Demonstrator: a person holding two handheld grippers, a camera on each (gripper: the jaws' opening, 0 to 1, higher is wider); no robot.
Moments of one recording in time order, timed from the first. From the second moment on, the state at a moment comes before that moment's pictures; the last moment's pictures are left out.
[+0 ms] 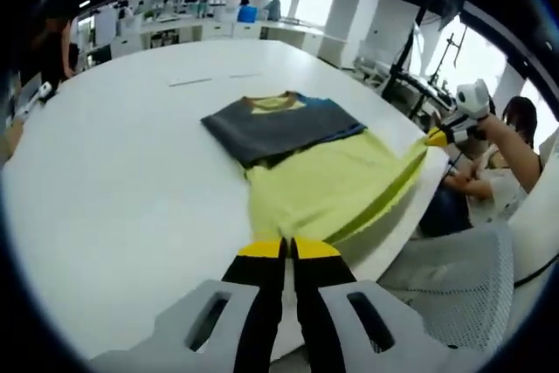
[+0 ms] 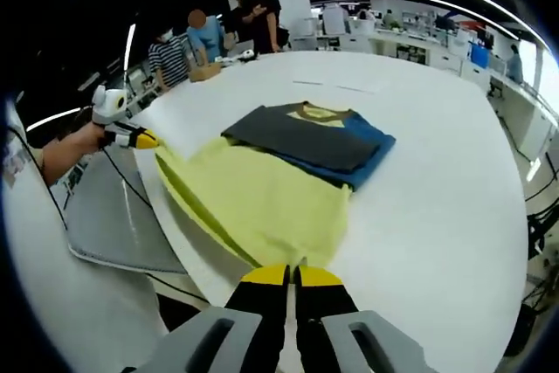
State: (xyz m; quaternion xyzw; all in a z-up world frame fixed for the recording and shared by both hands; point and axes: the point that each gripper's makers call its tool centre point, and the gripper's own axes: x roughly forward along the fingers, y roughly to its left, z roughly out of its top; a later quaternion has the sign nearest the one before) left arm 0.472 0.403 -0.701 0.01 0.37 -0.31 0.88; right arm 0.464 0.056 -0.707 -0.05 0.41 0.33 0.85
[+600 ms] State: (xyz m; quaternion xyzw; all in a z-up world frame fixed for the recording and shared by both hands) left arm 0.507 0.408 -0.694 0.01 0.35 -0.29 0.89; right arm 0.497 0.062 -0.700 -0.04 0.40 0.33 0.86
